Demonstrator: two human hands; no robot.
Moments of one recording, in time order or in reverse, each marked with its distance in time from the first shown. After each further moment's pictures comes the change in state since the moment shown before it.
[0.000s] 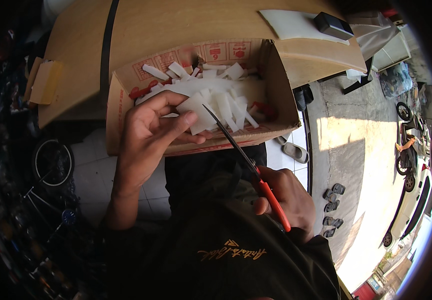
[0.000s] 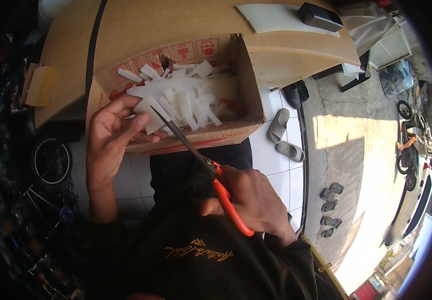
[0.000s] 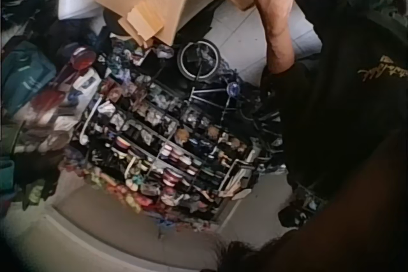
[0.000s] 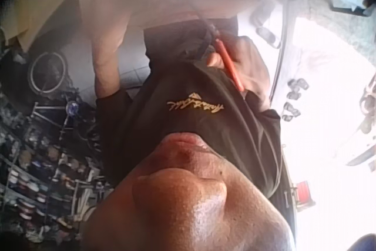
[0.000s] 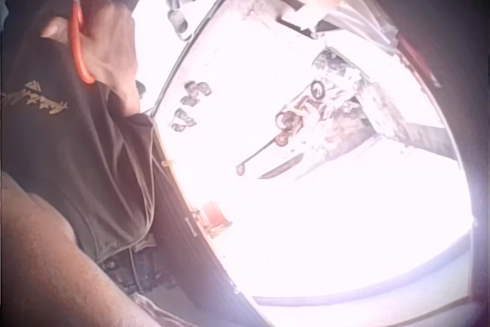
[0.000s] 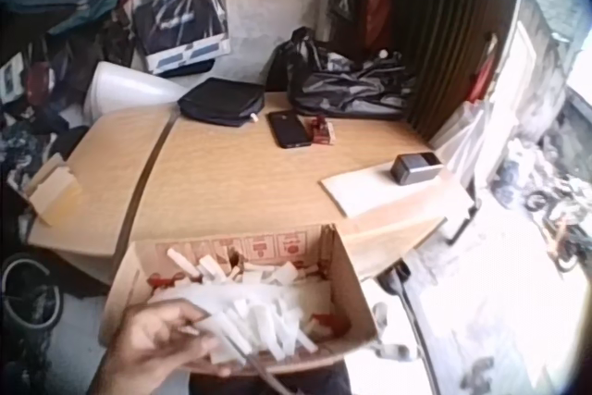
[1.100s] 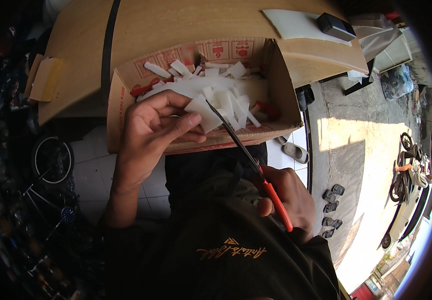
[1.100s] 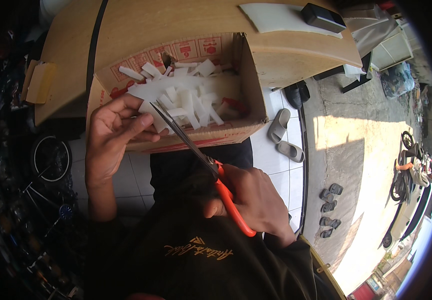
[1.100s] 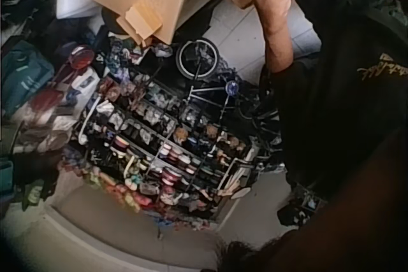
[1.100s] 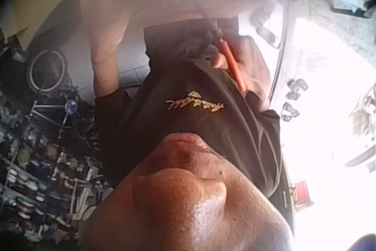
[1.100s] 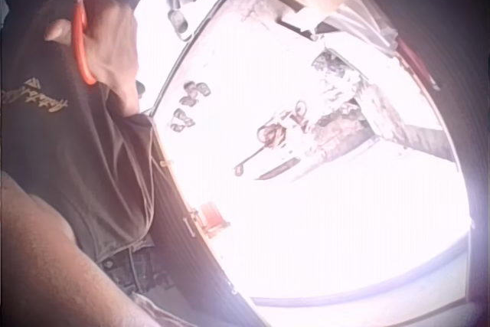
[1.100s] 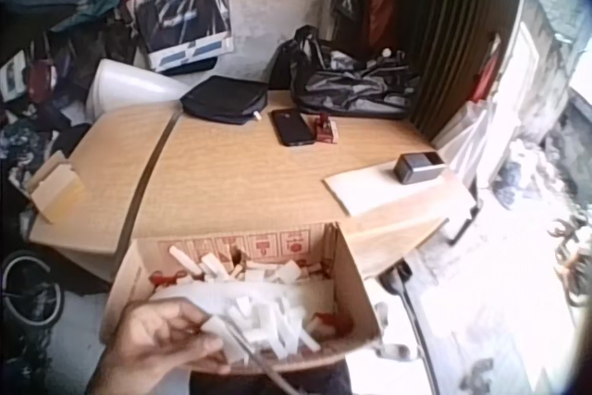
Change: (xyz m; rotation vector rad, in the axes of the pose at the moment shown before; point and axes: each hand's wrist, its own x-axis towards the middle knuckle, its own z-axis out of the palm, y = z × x) left_hand 0.000 0.003 -0.005 0.008 -0.018 -0.039; right_hand 0.000 -0.006 -0.001 0.046 0.060 -0.003
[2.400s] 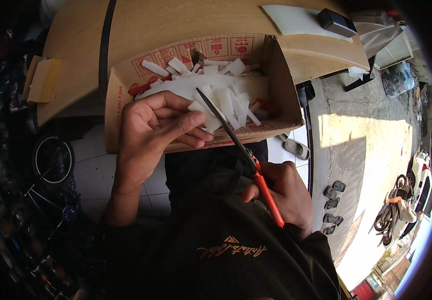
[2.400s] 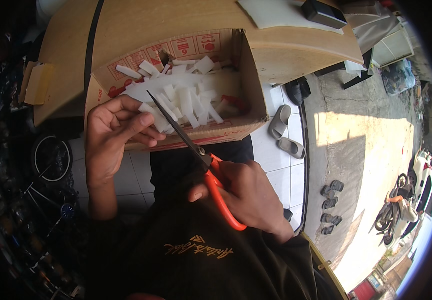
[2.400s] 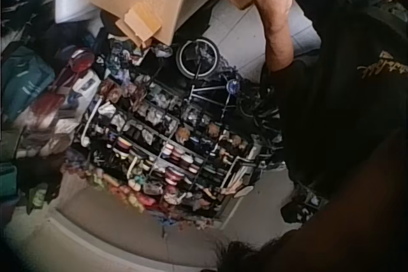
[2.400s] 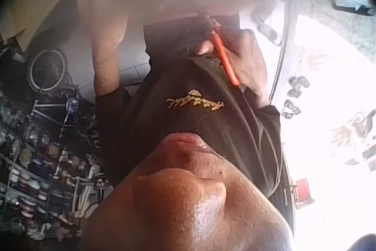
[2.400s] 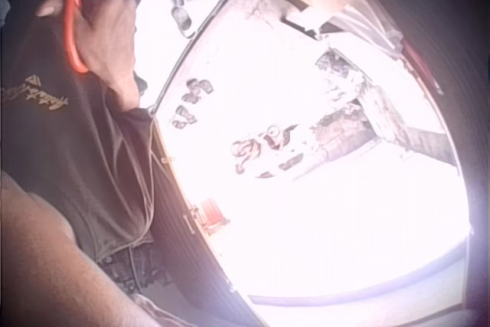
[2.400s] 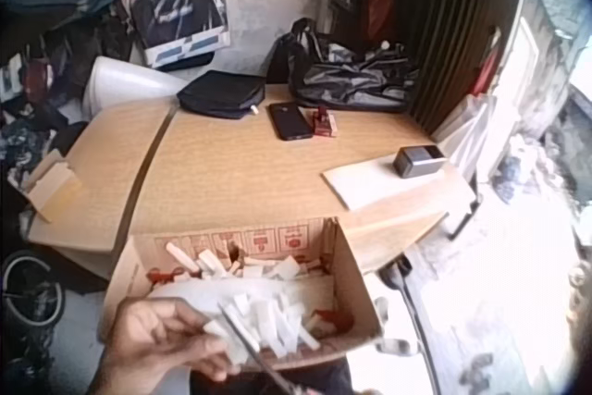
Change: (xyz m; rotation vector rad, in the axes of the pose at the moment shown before) left_hand 0.002 0.000 0.005 0.012 0.055 -0.029; right_hand 0.008 -0.012 0.007 -0.030 0.117 -0.025
